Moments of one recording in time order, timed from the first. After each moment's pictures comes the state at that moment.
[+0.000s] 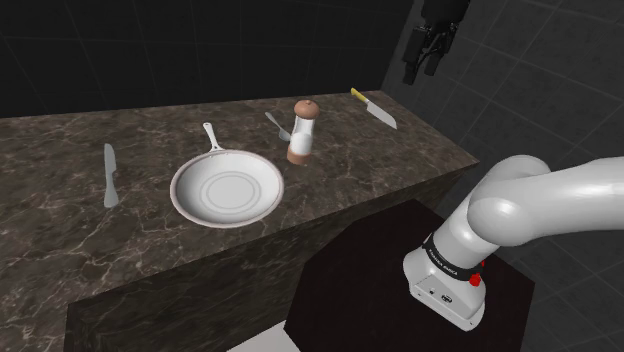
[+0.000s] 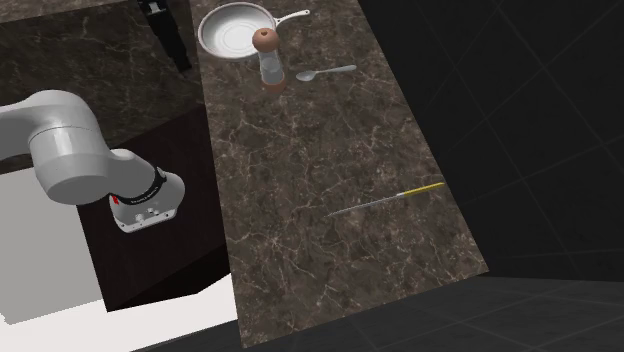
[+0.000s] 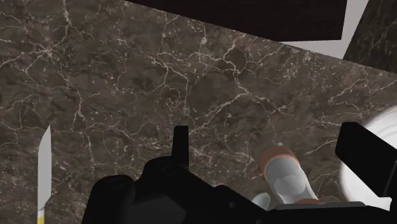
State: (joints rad) arm -0.02 -0.80 0.00 -2.31 -0.07 1.43 0.01
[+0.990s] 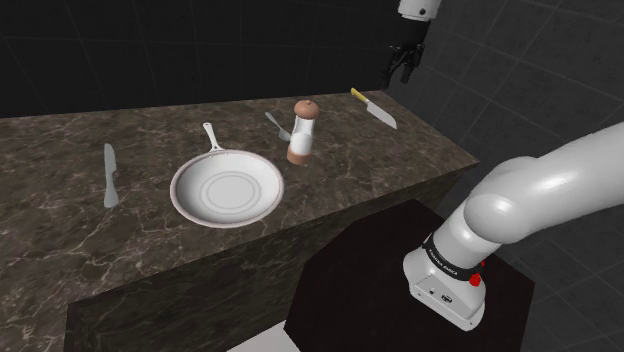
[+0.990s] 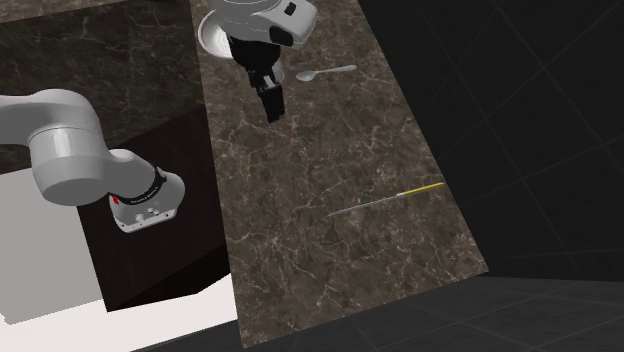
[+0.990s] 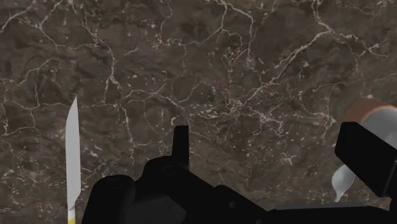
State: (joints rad) arm -0.09 -0.46 -0.20 -2.25 -0.14 1.73 -0.12
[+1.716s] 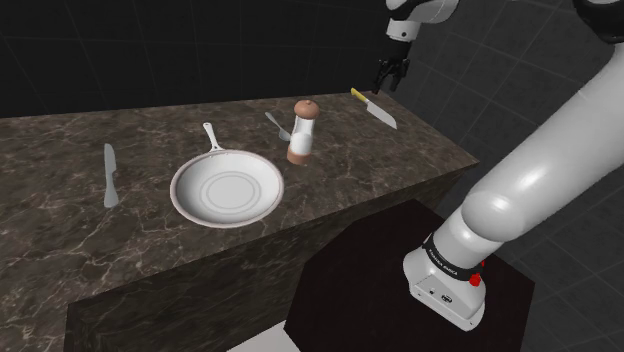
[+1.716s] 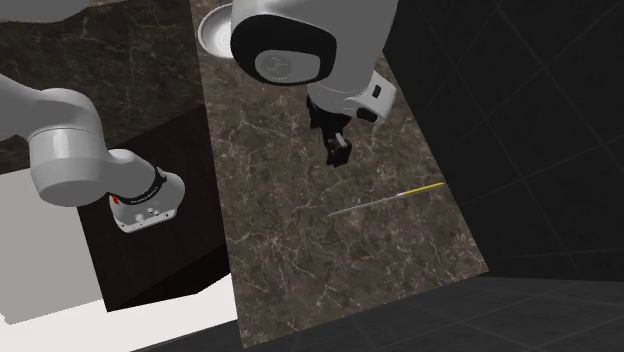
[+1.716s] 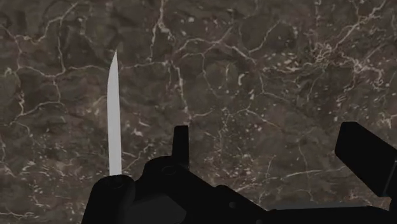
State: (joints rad) arm -0.14 -0.08 -0.35 -2.07 -0.06 1.91 -0.28
